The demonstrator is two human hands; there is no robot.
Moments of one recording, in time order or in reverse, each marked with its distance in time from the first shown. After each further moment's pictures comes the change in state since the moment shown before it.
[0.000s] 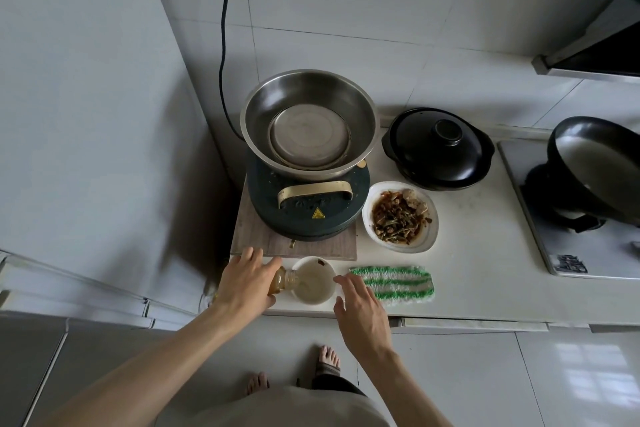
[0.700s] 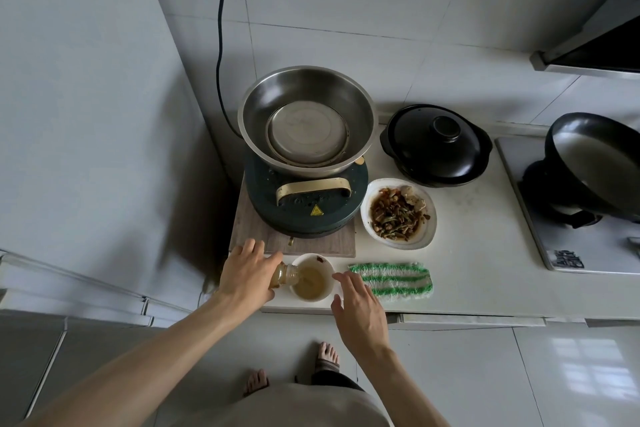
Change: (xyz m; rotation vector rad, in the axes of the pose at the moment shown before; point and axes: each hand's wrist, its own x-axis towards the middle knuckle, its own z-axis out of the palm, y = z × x) left_hand 0.006 0.005 -0.012 0.058 -0.009 0.011; right_hand -0.003 -0.002 0.003 0.019 0.029 0.009
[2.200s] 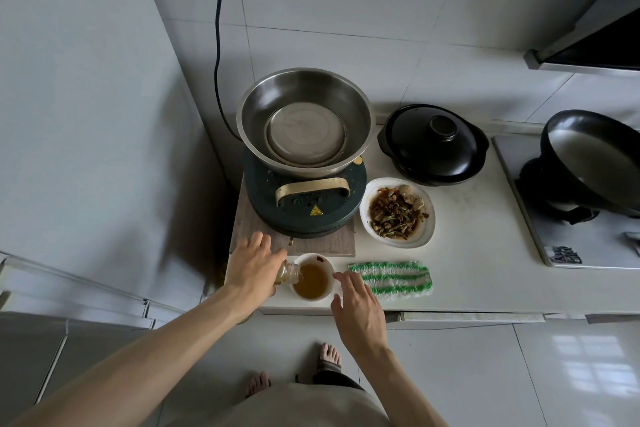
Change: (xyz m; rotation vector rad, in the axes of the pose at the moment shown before) left_hand 0.009 0.003 -0.009 0.167 -0.040 0.039; right_hand -0.002 -0.002 0.005 0.011 0.020 0.024
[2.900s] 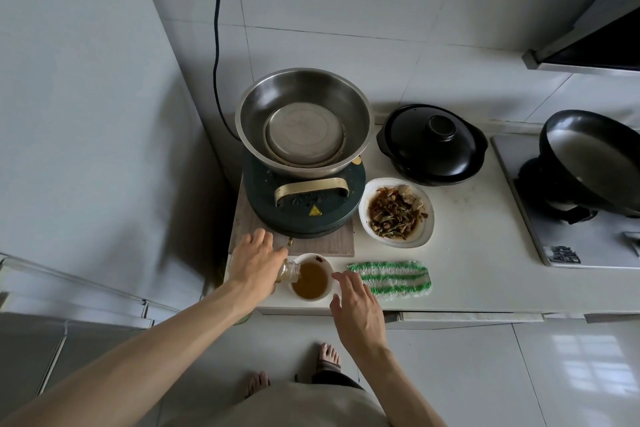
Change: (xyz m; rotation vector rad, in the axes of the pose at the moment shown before) left_hand 0.006 0.002 -0.006 0.076 -0.017 0.003; right_hand 0.001 -0.001 0.000 -0.013 0.006 0.000
